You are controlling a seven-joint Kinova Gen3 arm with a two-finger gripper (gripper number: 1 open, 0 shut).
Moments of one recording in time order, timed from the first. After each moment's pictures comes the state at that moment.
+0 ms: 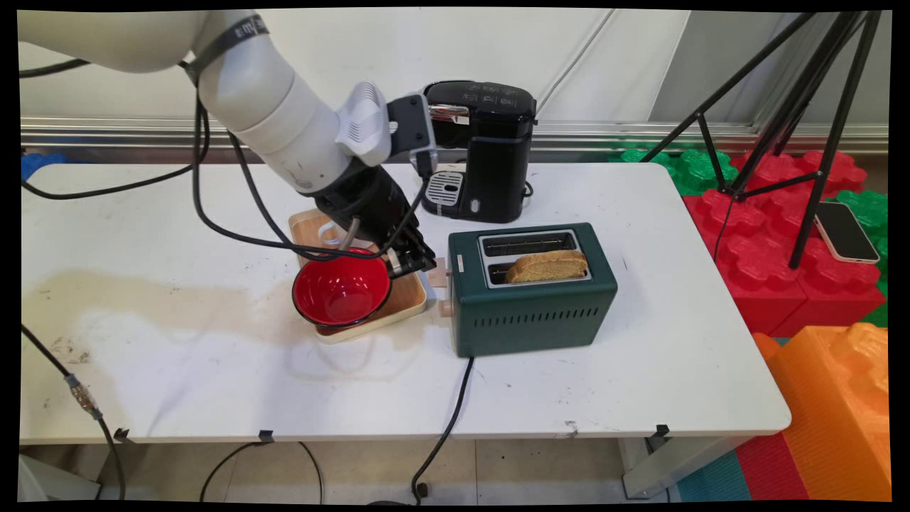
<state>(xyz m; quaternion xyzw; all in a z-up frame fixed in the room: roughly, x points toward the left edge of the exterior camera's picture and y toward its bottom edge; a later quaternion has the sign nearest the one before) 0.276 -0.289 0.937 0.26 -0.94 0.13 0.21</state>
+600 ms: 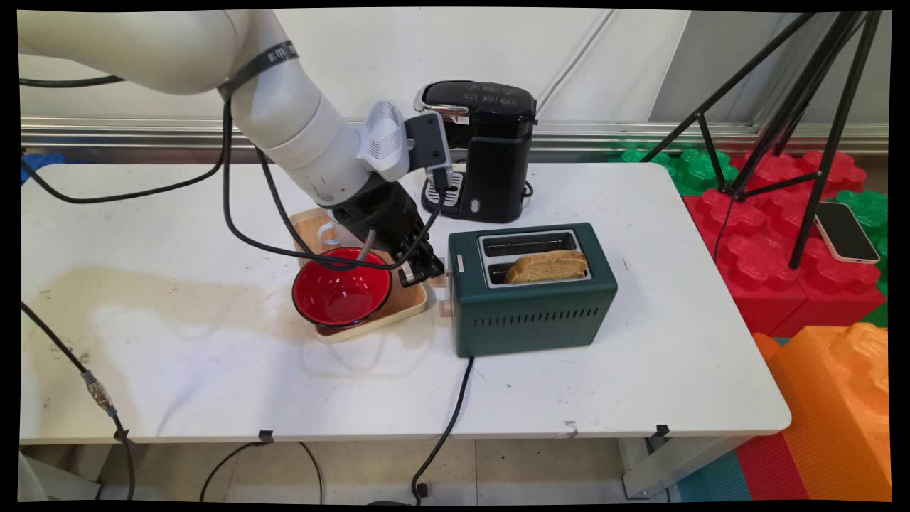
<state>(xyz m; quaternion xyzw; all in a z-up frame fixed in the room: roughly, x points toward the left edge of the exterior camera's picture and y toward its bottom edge) 0.265 -0.301 0.917 0.25 -0.94 0.12 0.20</state>
